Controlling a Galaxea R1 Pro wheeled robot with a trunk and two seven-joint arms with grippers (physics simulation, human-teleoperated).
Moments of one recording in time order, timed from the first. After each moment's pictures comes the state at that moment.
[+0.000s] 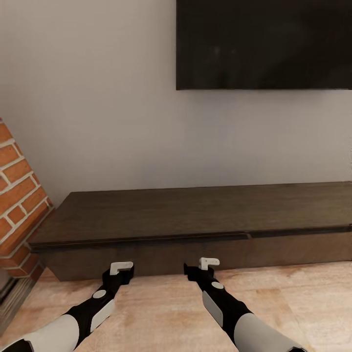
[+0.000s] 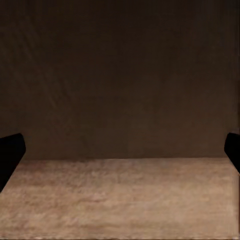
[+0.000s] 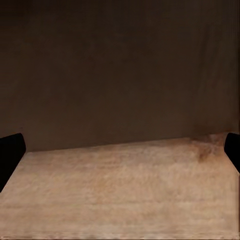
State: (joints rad) left arm -0.68 0.11 -0.86 -0.31 0.86 -0.28 0.16; right arm -0.66 0.16 0.38 -0.37 -0.42 -0.09 -0.10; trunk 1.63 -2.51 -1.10
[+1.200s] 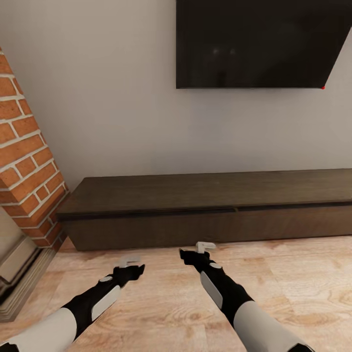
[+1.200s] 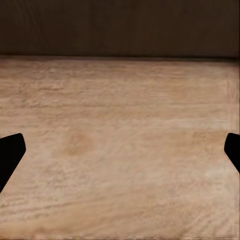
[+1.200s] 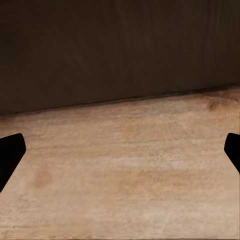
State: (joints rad) left arm -0.68 0.16 -0.85 -0.56 0.93 0.03 0.15; right arm -0.68 0.14 0.37 -0.57 -0.43 0.10 -0.10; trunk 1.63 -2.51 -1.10
